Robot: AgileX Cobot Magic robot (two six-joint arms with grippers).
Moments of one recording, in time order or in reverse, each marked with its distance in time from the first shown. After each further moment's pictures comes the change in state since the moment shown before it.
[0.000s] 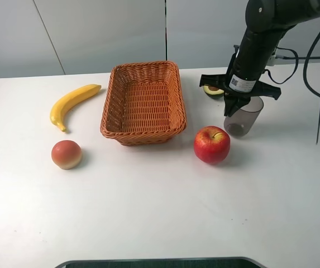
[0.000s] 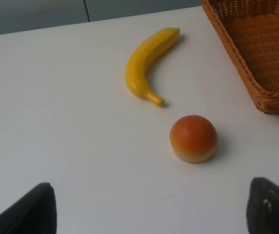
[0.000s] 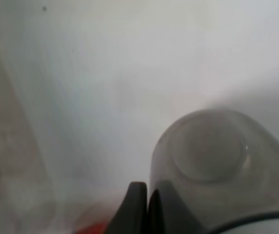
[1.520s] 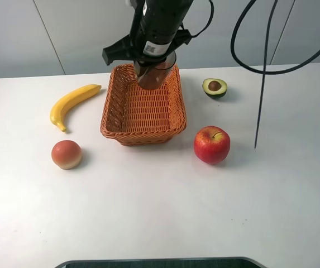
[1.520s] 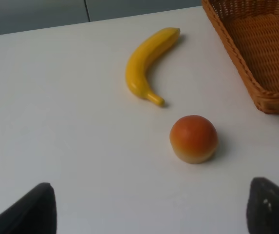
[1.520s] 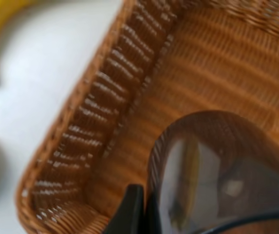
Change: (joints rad) left arm 0.000 0.000 0.000 0.000 0.000 0.000; right arm 0.420 -0.023 -0.273 -0.075 -0.143 -0.293
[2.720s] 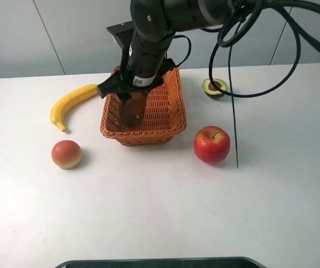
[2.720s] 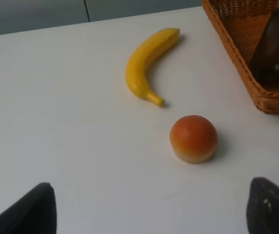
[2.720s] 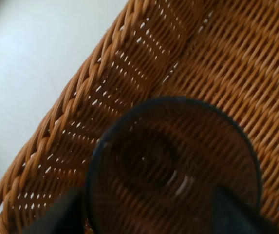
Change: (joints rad) left arm 0.000 0.000 0.000 0.000 0.000 0.001; right arm 0.031 0.137 0.003 -0.023 -0.082 -0.014
